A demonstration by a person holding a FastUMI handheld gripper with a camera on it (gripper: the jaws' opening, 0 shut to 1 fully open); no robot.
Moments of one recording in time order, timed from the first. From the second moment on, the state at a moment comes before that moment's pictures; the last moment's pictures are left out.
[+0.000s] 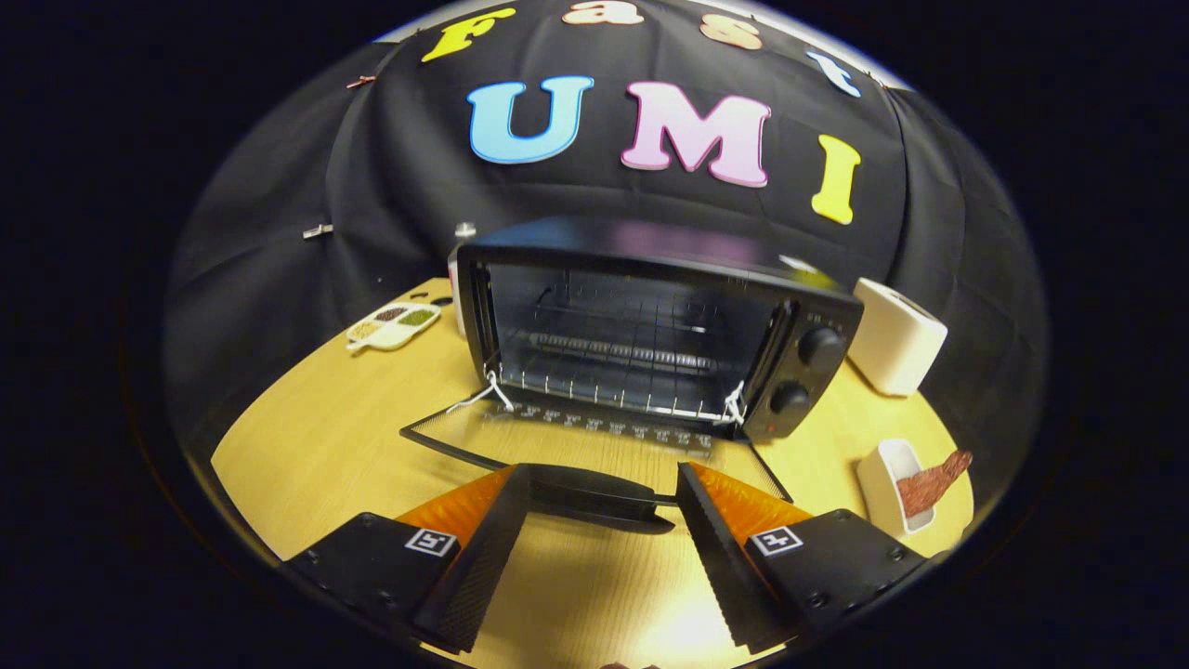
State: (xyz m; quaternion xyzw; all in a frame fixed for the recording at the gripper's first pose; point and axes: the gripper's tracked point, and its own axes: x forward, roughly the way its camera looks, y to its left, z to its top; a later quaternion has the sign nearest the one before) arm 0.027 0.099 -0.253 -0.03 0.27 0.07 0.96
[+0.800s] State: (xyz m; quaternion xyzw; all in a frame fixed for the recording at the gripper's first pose) arm 0.018 -0.168 -0.142 -0.03 0.22 0.02 0.97
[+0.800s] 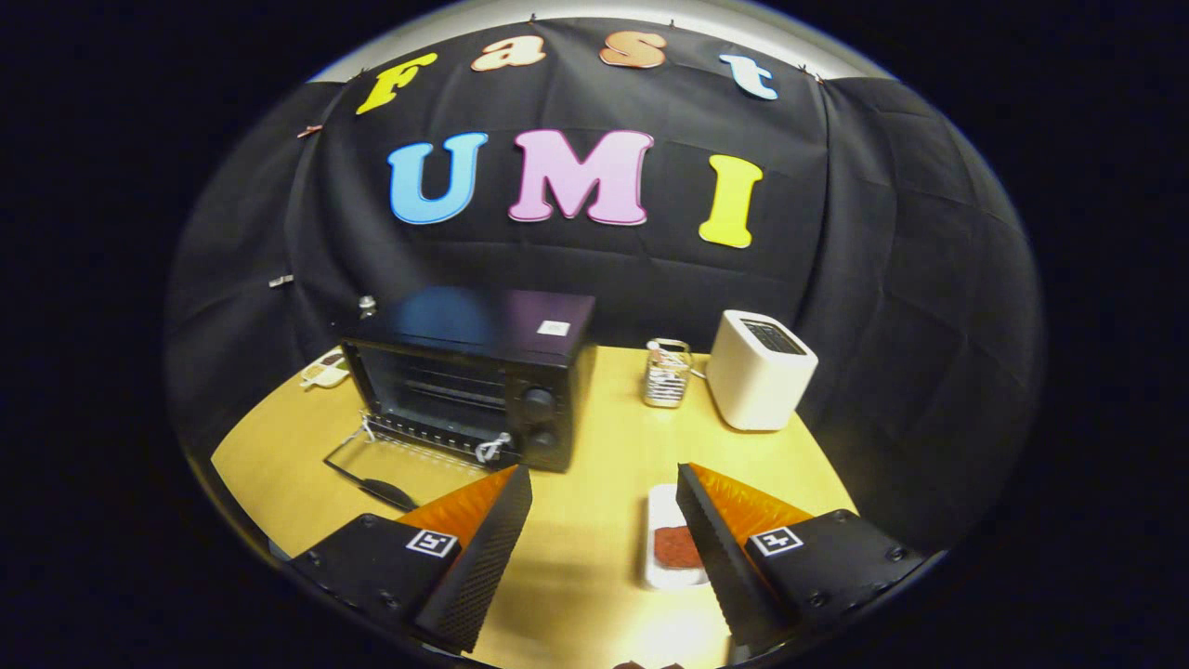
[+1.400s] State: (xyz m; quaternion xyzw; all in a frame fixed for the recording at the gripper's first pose) arm 0.037 -0.286 -0.265 0.15 0.38 0.03 0.91
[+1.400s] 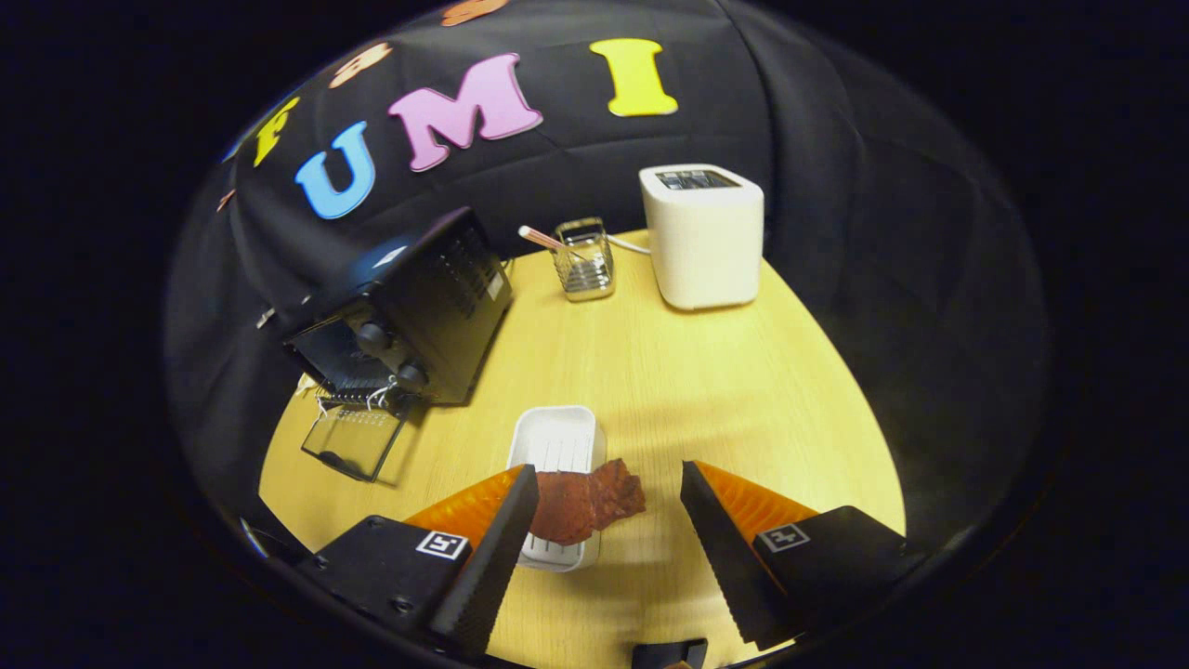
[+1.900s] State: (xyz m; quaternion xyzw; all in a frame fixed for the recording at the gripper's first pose) arm 0.047 -0.274 -0.271 0.34 0.41 0.01 0.85
